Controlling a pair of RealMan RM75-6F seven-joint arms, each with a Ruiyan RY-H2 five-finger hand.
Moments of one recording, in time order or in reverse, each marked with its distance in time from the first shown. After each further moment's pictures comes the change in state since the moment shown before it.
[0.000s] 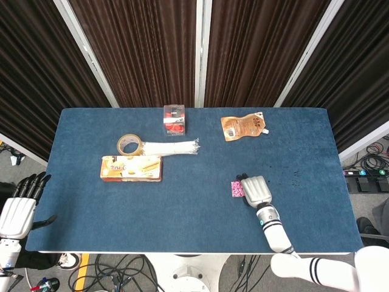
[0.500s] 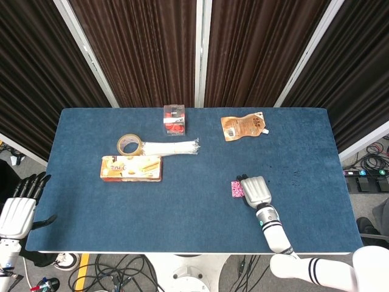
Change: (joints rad) left arm 0.000 -0.001 0.000 0.002 -0.001 -0.002 -0.002; right arm 0.001 -0.010 -0.010 0.010 -0.004 0.016 -0.001
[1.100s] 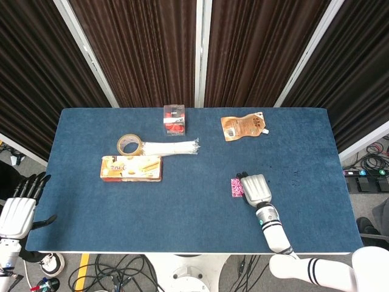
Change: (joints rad) left arm -0.001 0.001 -0.001 0.000 -0.002 -0.003 -0.004; right arm -0.004 -0.007 0.010 0.006 -0.036 0.032 0.016
